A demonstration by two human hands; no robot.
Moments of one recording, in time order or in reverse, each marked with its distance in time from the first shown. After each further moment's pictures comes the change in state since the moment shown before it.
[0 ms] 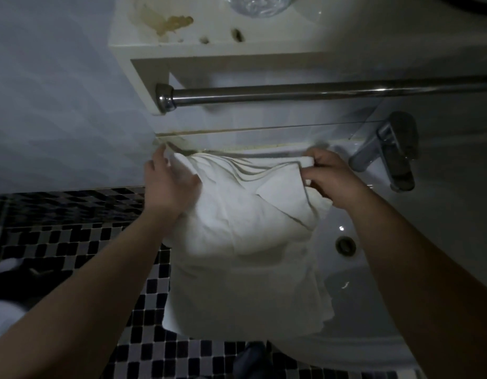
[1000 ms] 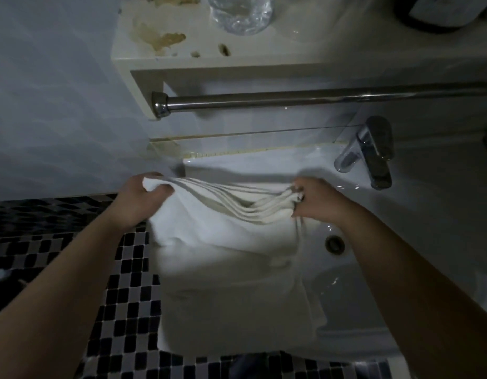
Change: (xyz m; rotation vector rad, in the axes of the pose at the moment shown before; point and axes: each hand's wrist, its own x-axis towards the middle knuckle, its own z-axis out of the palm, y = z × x) left_hand -0.011 -0.022 -0.061 -0.250 -0.327 0.174; right_hand -0.039 0.009 0.002 -0.597 -0.102 -0.042
